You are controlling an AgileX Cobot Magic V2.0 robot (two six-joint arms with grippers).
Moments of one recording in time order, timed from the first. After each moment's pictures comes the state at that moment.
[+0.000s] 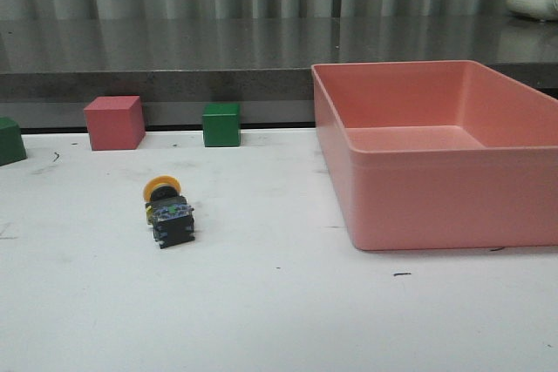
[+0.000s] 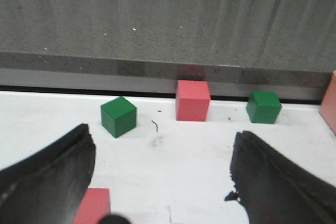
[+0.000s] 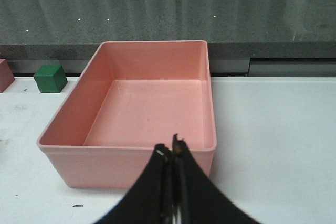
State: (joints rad) left arm -0.05 0.64 -0.51 0.02 0.22 -0.09; right arm 0.14 0.19 -0.42 -0.08 0.50 0.18
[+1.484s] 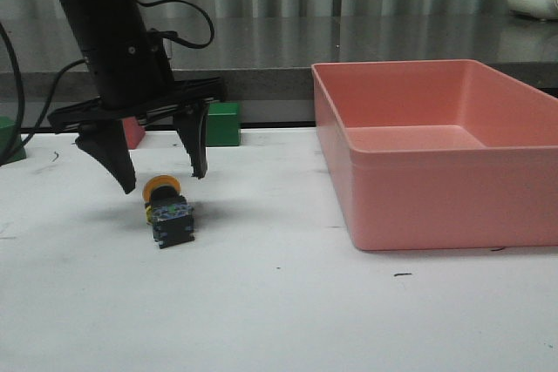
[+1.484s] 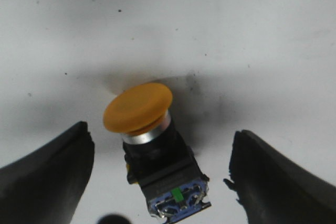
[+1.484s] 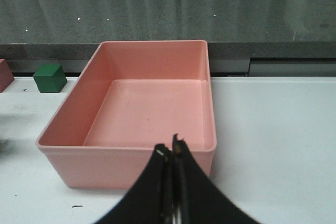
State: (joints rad) left arm -0.36 2.09 -1.63 -0.21 1.05 -0.30; right arm 0.14 0.19 -0.42 -0.08 0.50 0.18
